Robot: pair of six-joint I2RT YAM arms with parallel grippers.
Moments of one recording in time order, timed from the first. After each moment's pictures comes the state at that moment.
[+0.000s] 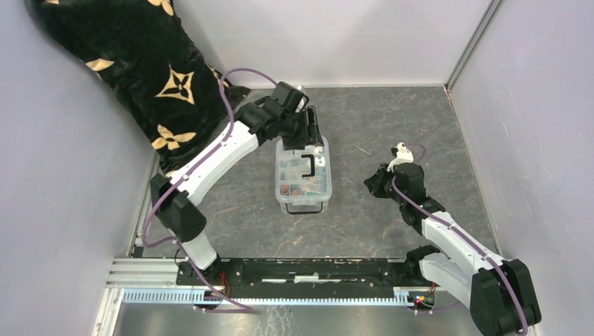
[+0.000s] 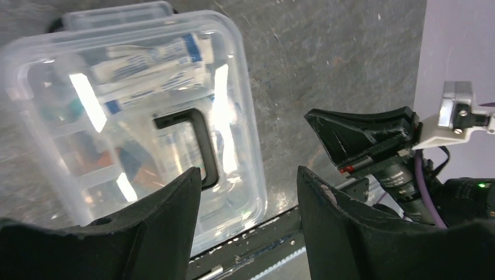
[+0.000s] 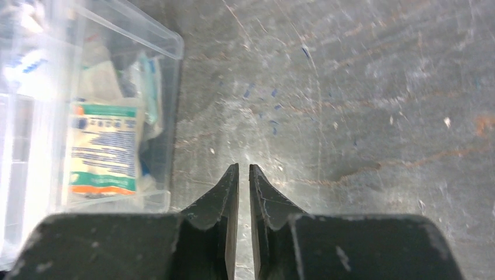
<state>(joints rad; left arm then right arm) -0.69 1.74 1.76 -0.89 0.13 -0.70 0.31 0.96 0.36 0.05 -0.08 0.49</state>
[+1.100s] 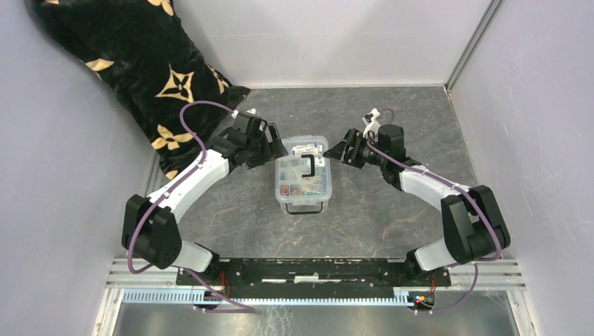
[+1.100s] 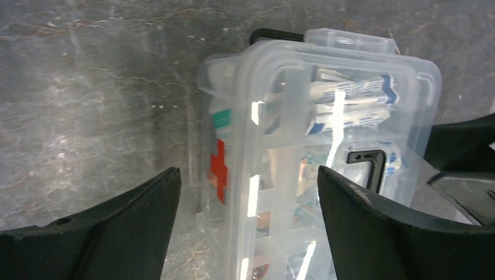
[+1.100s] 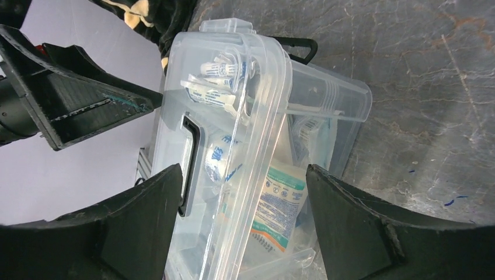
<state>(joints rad) -0.46 1.43 1.13 -0.54 -0.01 -0.71 0.32 1.46 0.75 0.30 -0.58 0.73</state>
